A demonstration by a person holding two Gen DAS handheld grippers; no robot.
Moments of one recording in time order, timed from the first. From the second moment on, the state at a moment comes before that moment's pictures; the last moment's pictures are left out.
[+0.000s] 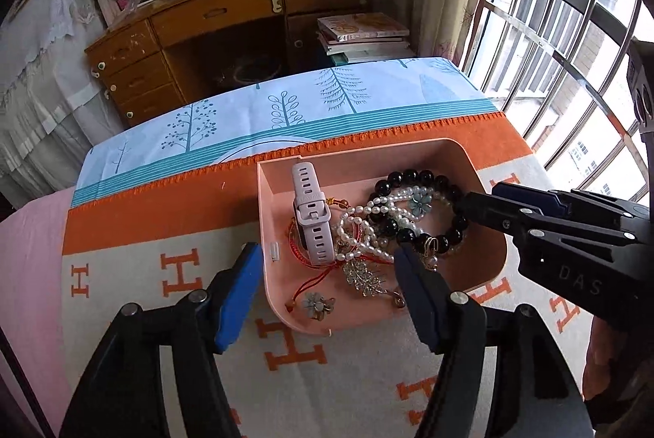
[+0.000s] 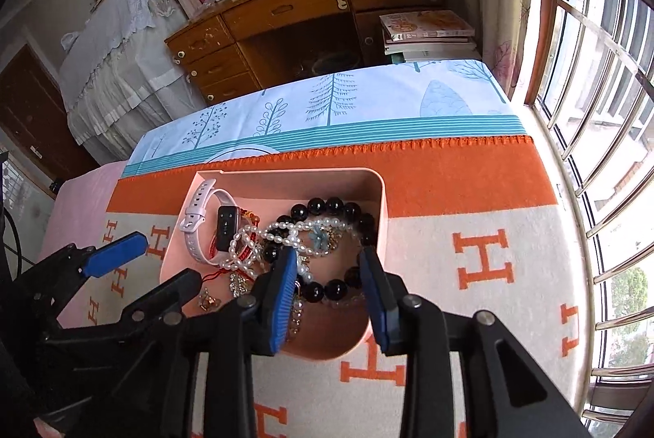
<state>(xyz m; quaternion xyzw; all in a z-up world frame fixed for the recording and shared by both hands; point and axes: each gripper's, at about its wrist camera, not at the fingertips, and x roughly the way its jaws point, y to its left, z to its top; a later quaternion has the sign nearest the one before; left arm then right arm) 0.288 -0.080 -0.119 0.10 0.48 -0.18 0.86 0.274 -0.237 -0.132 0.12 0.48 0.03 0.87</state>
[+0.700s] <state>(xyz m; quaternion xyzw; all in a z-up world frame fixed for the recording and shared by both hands) 0.207 -0.017 -0.082 0.12 0.45 -0.16 0.87 0.178 -0.207 -0.098 0.09 0.45 0.09 0.88</state>
